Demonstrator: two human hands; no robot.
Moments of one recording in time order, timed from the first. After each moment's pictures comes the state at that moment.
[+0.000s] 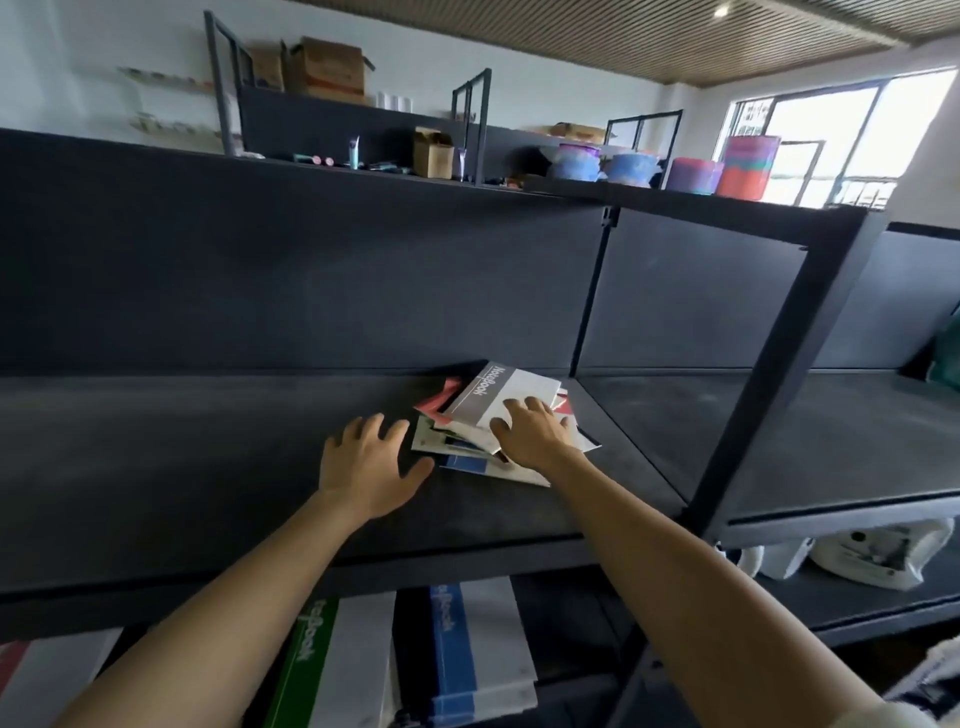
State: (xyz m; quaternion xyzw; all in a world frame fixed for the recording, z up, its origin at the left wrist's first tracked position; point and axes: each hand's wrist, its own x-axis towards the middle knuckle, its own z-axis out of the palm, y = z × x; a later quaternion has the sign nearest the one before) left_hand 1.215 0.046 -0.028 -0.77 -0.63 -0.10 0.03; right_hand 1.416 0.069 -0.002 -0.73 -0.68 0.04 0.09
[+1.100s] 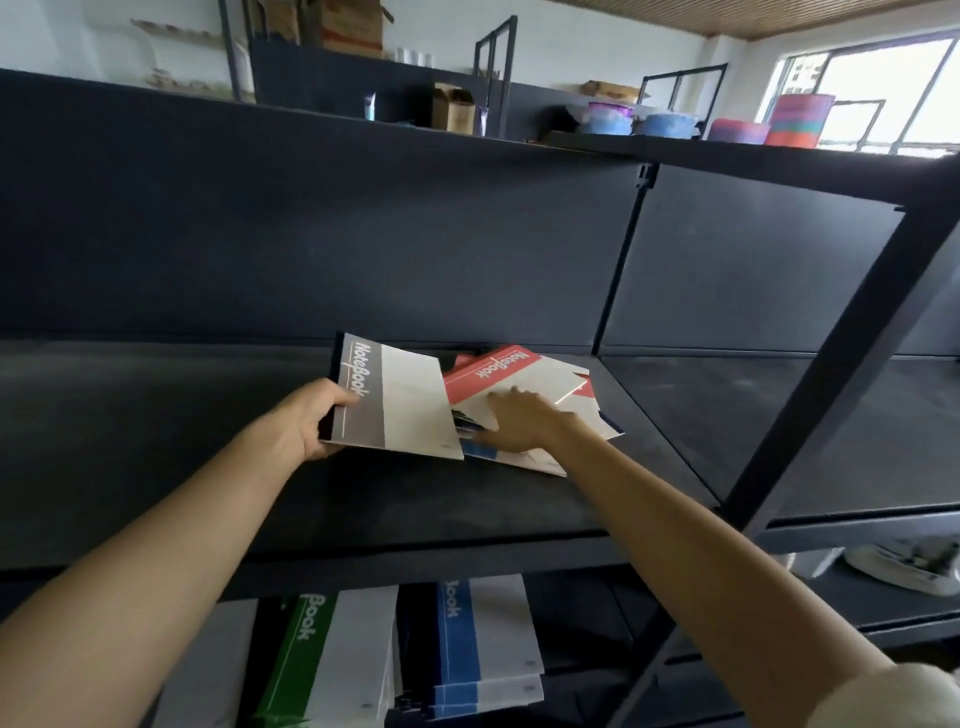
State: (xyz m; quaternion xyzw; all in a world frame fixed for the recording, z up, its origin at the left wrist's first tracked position) left_hand 1.175 0.088 -0.002 -0.32 -0.61 -0.41 -0.59; right_hand 1.406 0.112 -0.013 -0.62 -0.78 0.00 -0.08
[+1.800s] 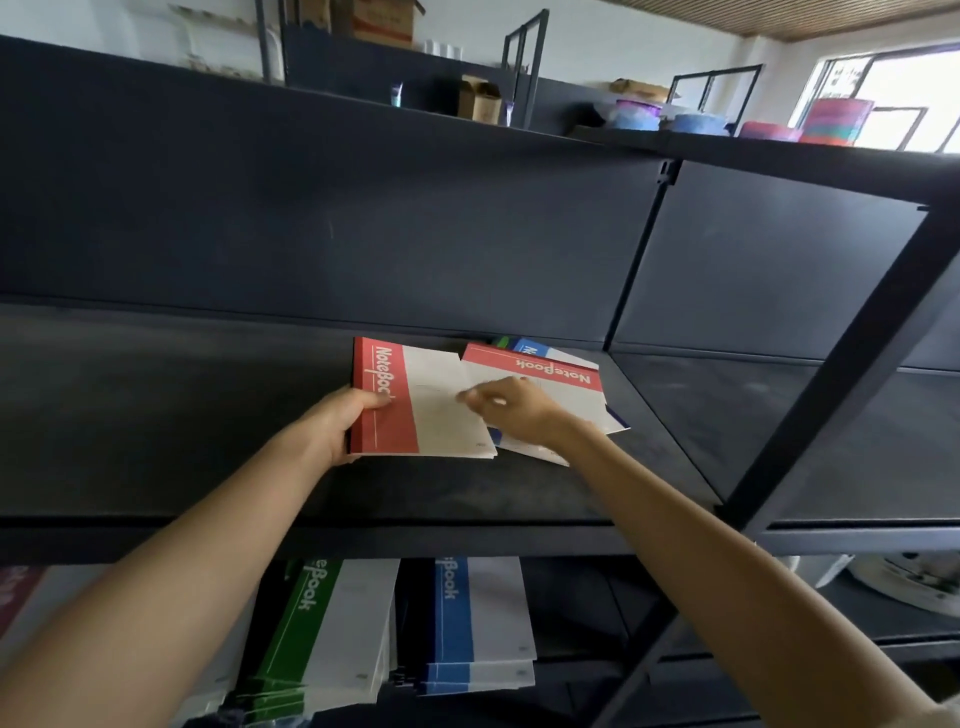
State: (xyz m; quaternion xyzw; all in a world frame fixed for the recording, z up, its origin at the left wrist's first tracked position) left_hand 1.201 0.057 -0.011 -0.34 -0.62 -0.42 -0.57; right_hand 1.399 0.071 0.002 -0.55 -0.79 0.22 0.15
